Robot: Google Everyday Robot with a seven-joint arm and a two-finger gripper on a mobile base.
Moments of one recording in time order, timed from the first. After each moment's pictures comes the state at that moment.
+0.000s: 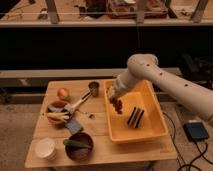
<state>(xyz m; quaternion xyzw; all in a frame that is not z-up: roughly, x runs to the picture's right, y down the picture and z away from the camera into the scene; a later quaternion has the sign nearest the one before) 0.024 0.039 0.730 0.02 -0.37 -0.72 0.59</state>
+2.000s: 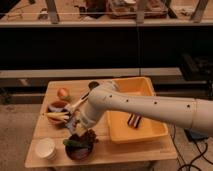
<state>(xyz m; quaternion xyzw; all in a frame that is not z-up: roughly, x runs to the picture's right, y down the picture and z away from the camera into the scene) -0.121 0.185 0.669 0.08 -0.43 -0.83 0.36</state>
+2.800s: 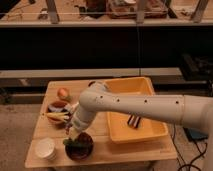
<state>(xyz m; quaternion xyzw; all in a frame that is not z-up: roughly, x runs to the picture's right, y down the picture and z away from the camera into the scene) -0.144 0.198 0.660 0.08 -0.45 -0.83 0.32</state>
